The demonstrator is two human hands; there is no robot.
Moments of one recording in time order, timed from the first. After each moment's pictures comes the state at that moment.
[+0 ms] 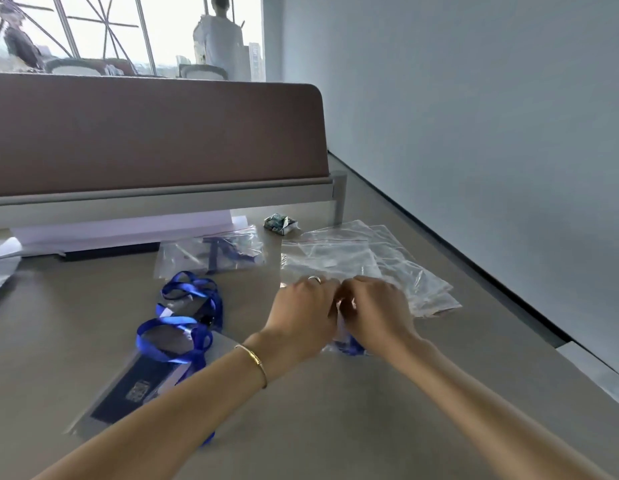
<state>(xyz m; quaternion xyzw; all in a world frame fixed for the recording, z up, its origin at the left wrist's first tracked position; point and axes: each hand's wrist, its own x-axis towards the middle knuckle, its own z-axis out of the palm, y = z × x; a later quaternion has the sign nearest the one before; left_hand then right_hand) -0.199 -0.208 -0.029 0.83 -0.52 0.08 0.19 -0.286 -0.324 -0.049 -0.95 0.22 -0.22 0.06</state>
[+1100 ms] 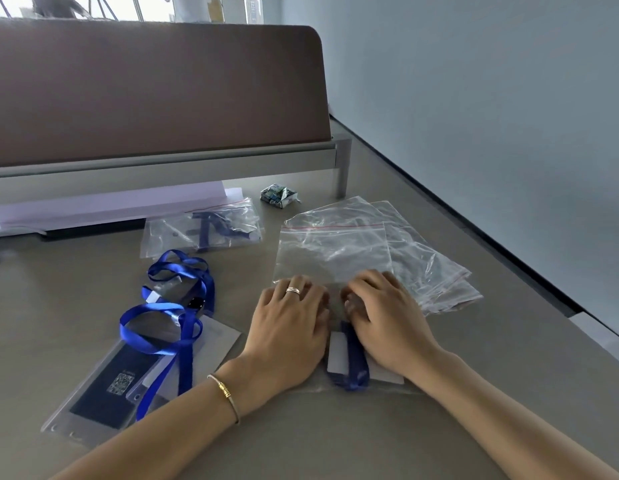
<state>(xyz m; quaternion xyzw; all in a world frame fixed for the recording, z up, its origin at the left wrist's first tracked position) -0.195 -0.187 -0.084 0.84 -0.50 0.08 0.20 -0.307 -0.326 -0.080 -0.95 0.19 -0.19 0.13</state>
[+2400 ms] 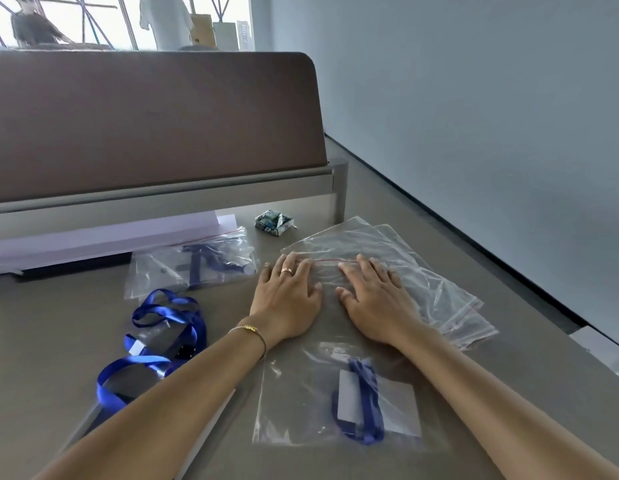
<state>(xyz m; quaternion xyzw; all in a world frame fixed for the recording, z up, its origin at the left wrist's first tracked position) -0.090 -0.274 -0.094 0.87 -0.46 0.01 0.15 -0.227 -0.395 -0.087 -0.95 0.28 -0.04 0.11</state>
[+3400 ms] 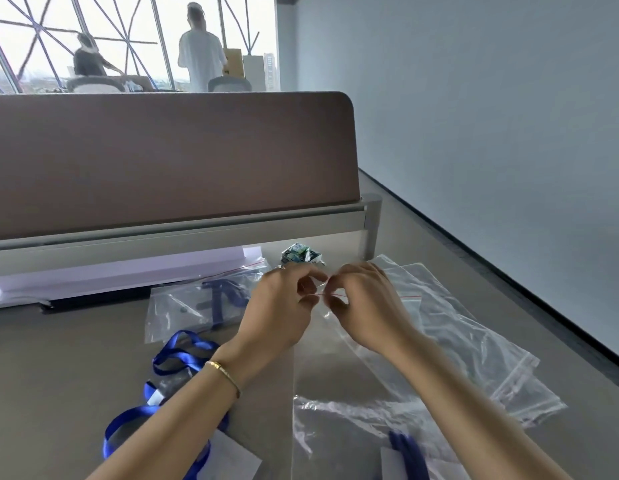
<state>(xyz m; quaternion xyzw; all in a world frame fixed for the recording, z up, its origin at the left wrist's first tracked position) -0.055 -0.244 -0.030 0.80 -0.44 0.07 0.40 -0.153 -0.372 -0.032 -0.95 0.15 -0.26 0.12</state>
